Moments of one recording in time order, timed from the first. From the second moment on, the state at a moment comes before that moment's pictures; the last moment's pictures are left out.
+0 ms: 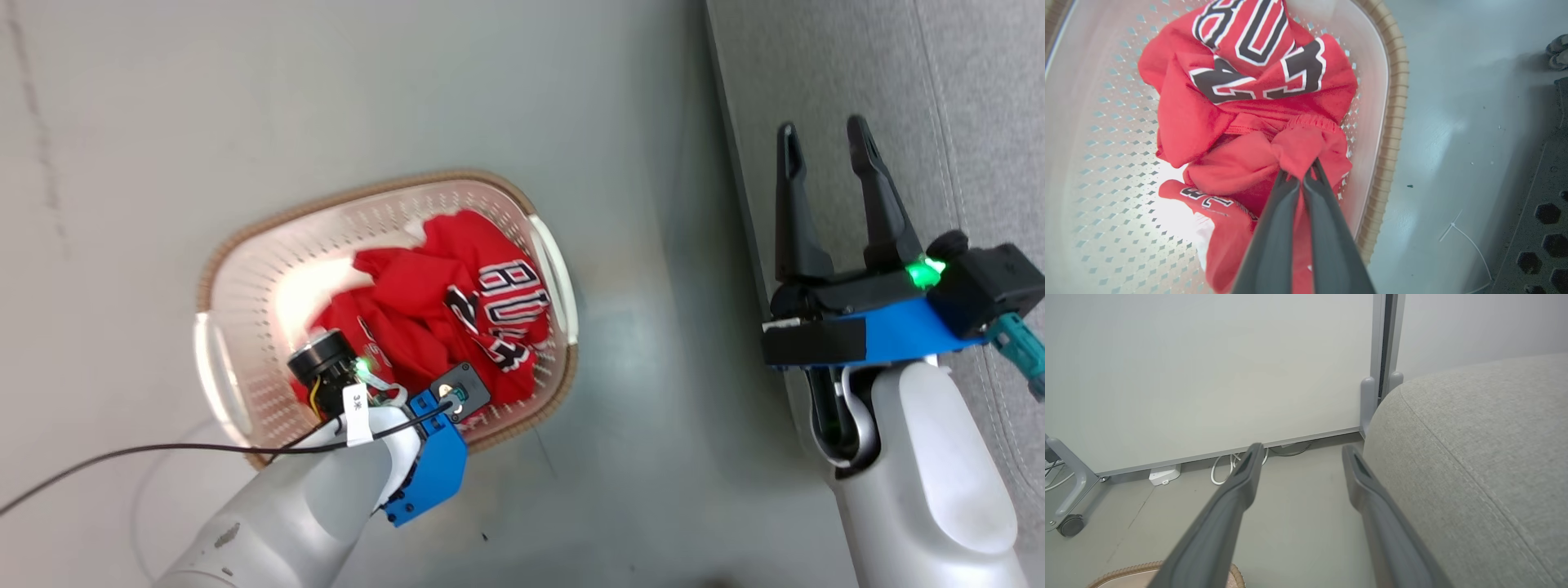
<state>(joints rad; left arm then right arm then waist) -0.92 0.08 -1.27 1.18 -0.33 -0.13 -0.05 -0.49 -0.06 0.06 0.20 0.21 0.13 -0.26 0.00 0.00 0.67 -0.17</state>
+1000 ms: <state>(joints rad) -0.80 0.05 -1.08 0.87 -0.57 -0.07 -0.26 -0.23 -0.09 0.02 0.25 0.15 0.13 -0.26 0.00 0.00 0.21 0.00</state>
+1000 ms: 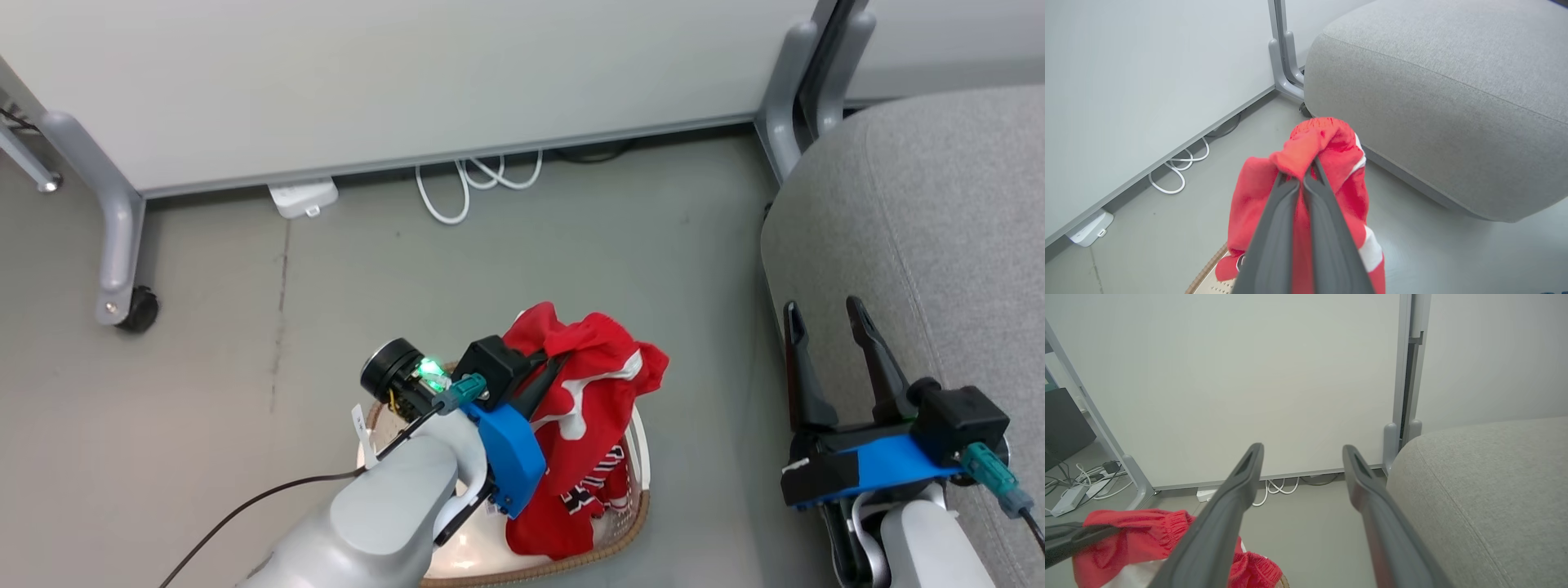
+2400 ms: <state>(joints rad) -0.87 0.07 -1.04 0.60 -0.62 0.00 -0.25 -0.08 -0.06 0.09 0.20 0.13 0.13 -0.26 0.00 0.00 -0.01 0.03</state>
